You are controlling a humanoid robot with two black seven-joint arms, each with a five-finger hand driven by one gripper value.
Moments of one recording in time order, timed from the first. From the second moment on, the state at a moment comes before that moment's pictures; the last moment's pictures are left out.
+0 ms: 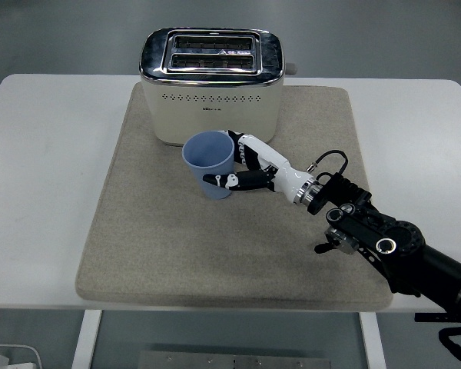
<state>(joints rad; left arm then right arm) -0.04 0.00 -0.06 -0.24 -0.03 -0.11 0.11 0.79 0.00 0.44 0.75 -0.87 0.12 0.50</state>
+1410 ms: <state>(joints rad) -0.04 0.00 -0.06 -0.24 -0.03 -0.11 0.11 0.78 0.00 0.45 0.76 -0.85 0.15 0.50</state>
